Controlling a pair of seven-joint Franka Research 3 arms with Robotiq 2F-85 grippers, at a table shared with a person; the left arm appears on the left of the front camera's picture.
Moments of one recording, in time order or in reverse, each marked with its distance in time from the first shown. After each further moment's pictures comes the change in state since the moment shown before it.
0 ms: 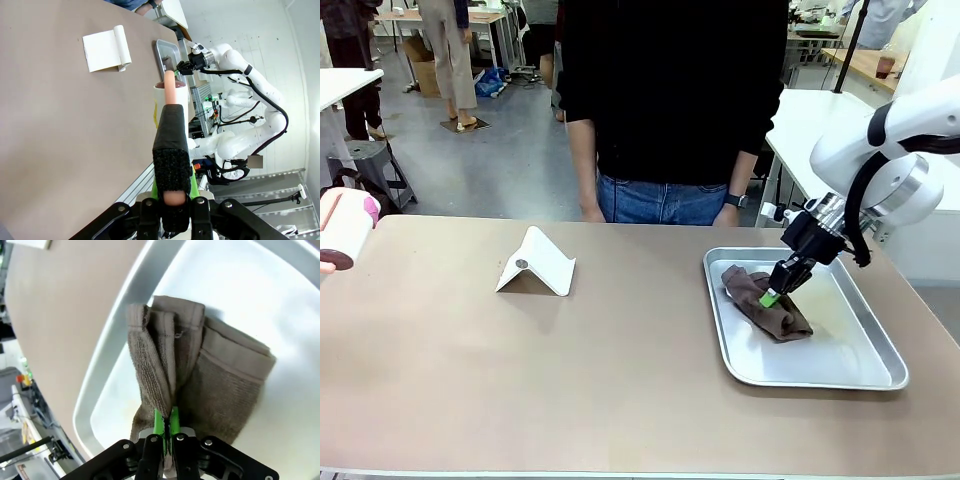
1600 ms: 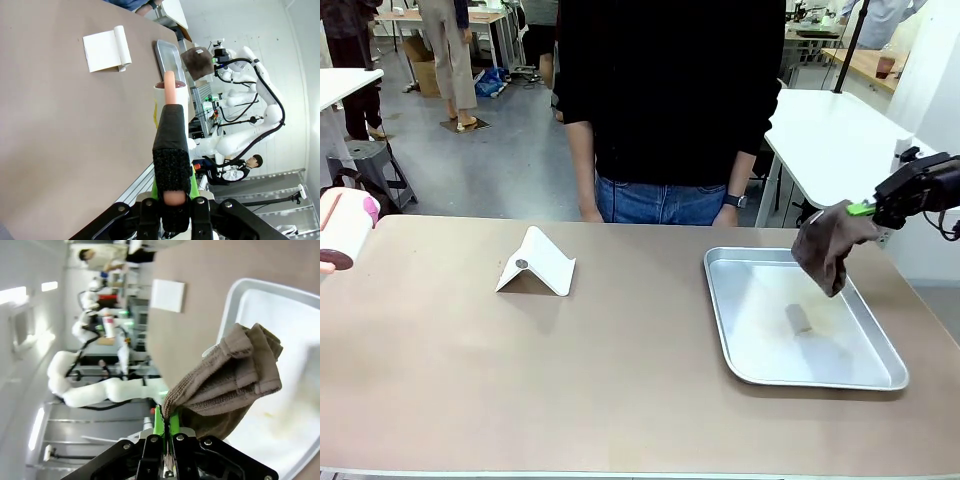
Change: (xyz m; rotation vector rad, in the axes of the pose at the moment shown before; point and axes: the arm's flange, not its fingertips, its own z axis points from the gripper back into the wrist) left arm 0.000 0.000 0.000 0.000 -0.001 0.000; right arm -0.078 -0.076 0.177 0.676 -0.341 -0.234
